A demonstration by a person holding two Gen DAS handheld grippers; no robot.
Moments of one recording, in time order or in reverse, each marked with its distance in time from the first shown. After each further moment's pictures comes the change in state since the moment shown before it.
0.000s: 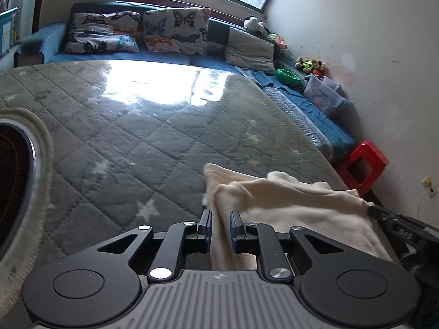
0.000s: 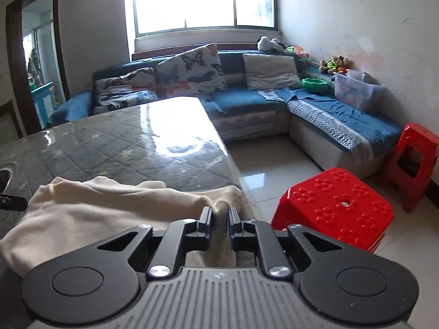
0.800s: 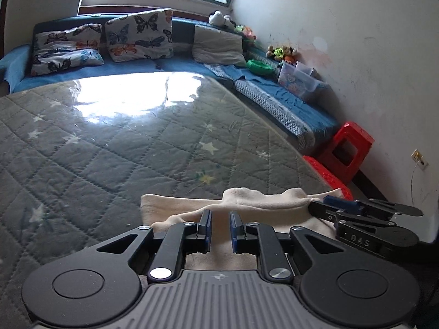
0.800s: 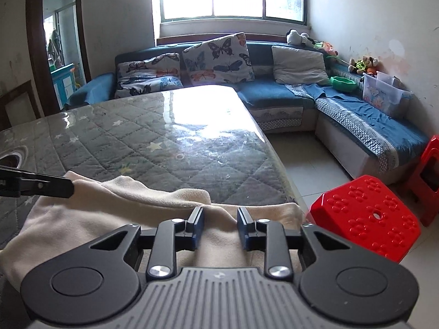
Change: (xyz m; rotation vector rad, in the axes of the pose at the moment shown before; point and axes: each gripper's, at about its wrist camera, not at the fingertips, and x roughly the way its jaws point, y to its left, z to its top) left arm 0.050 -0.057 0.022 0.143 0.021 -0.067; right arm 0.051 0.038 0.014 -0.083 0.069 0.089
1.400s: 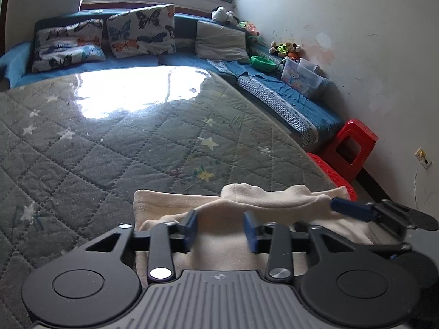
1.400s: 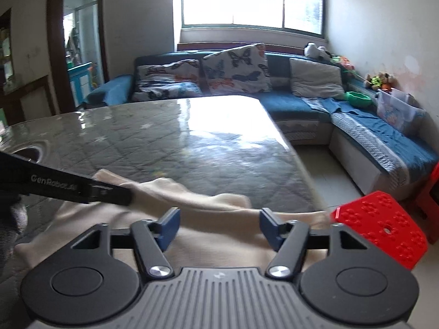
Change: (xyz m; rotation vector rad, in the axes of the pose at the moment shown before) left arm 0.003 -0.006 -0.002 0.008 0.002 0.006; right arm -0.018 0.037 -0.002 -0.075 -0.034 0.063
